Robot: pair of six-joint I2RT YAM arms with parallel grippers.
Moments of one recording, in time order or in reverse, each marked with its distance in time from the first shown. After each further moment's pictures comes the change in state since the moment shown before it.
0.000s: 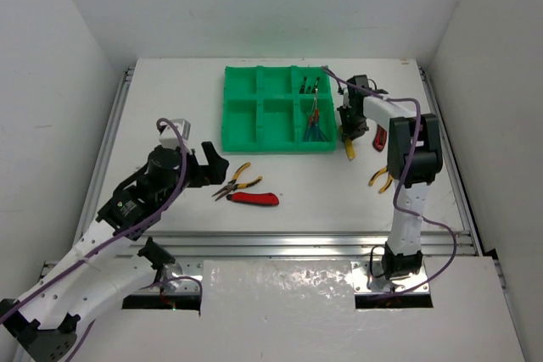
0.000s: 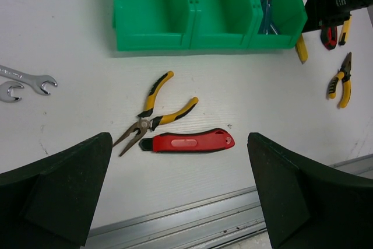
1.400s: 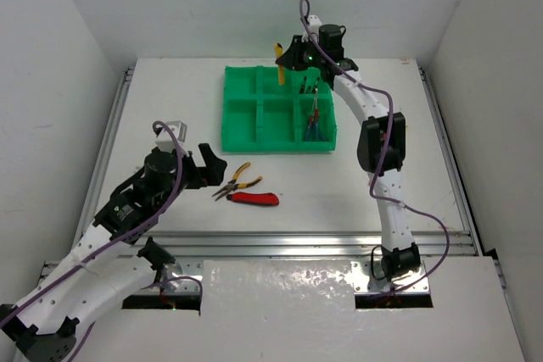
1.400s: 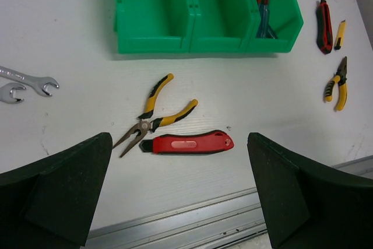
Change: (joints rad) left arm 0.000 -0.031 -0.015 0.000 -0.006 -0.001; right arm 0.153 0.322 0.749 0.449 -0.540 0.297
